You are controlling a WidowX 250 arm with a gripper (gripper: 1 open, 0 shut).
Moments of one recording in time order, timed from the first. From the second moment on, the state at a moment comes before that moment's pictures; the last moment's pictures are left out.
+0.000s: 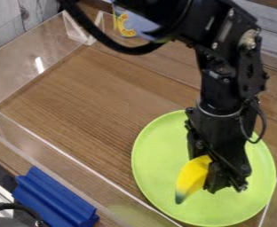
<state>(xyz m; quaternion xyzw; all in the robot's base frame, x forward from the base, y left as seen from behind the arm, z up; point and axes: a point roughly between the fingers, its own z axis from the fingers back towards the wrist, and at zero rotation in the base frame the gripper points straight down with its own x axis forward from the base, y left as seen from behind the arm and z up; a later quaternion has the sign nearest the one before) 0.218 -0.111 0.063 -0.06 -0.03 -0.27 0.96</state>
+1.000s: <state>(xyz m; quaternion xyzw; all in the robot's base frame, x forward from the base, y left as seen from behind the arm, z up) 0.225 -0.108 0.068 -0.07 -0.02 -0.19 0.98</state>
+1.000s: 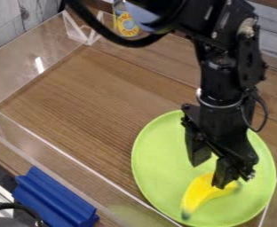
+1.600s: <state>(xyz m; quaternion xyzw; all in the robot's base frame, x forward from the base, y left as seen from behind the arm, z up) 0.231 -0.110 0.069 -0.08 -0.03 -0.19 0.98</state>
